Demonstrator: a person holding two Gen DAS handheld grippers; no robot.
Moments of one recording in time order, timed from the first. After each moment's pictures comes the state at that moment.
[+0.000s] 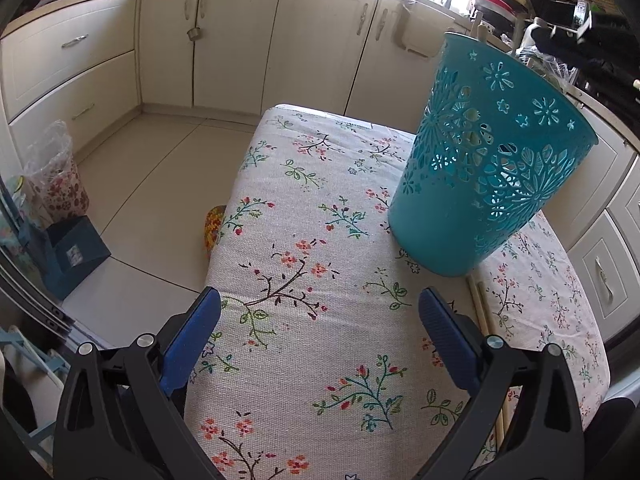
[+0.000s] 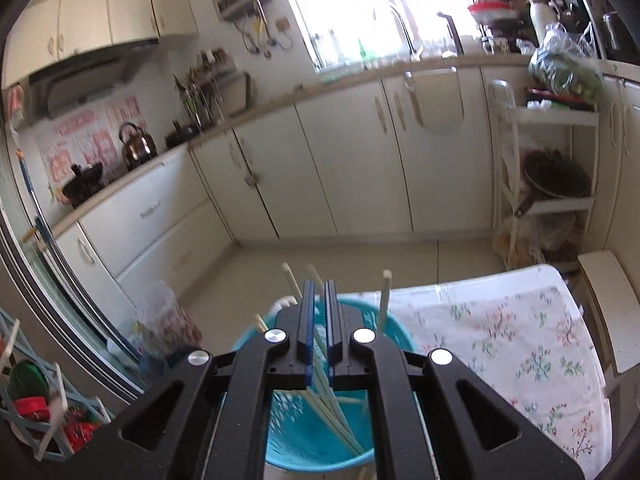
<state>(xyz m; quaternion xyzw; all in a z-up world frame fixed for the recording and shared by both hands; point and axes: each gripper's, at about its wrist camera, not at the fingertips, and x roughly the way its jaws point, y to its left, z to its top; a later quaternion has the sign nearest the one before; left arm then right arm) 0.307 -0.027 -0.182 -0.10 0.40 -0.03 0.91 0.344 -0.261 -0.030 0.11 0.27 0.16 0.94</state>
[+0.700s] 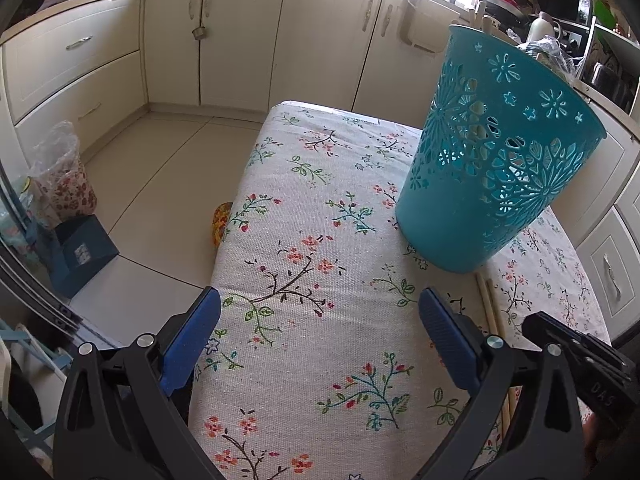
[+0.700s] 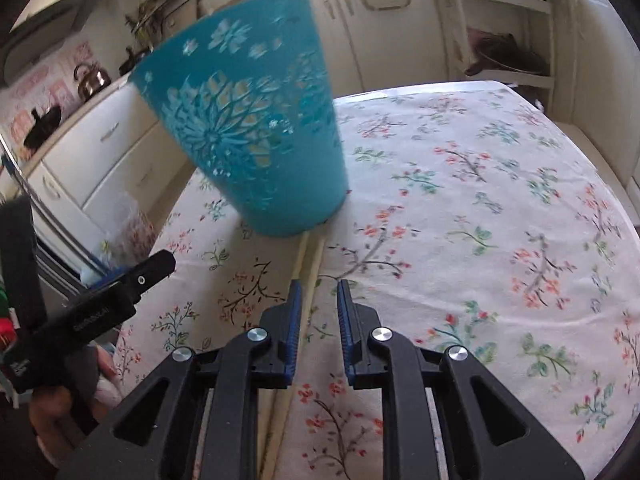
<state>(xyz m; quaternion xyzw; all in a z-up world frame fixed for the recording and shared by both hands) 0.307 -0.028 -0.183 -0.09 0.40 -0.02 0.91 0.261 -0.263 -0.169 0.09 0.43 0.11 0.89</state>
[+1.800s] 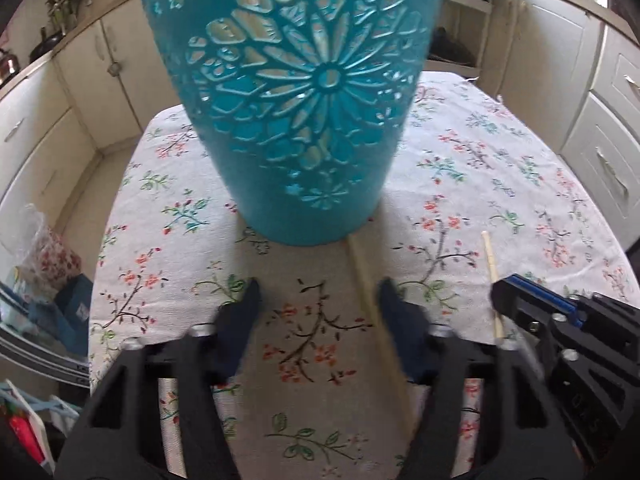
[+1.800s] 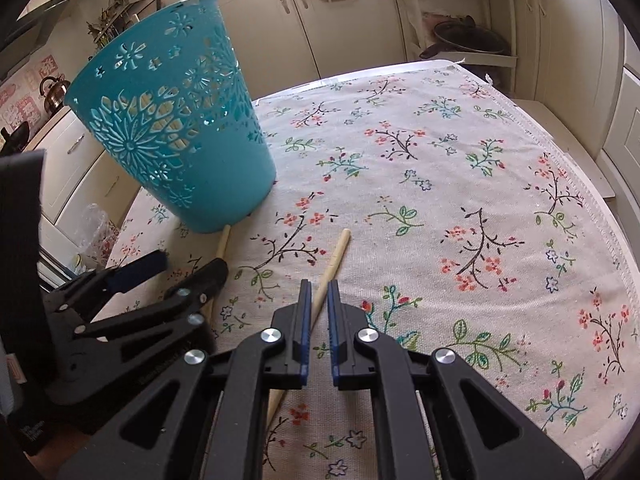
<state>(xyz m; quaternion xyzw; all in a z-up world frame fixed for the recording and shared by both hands) 0.325 -0.163 -0.191 0.06 0.44 -0.10 0.89 0.255 -0.306 -0.183 0.11 0.44 0.05 0.89</state>
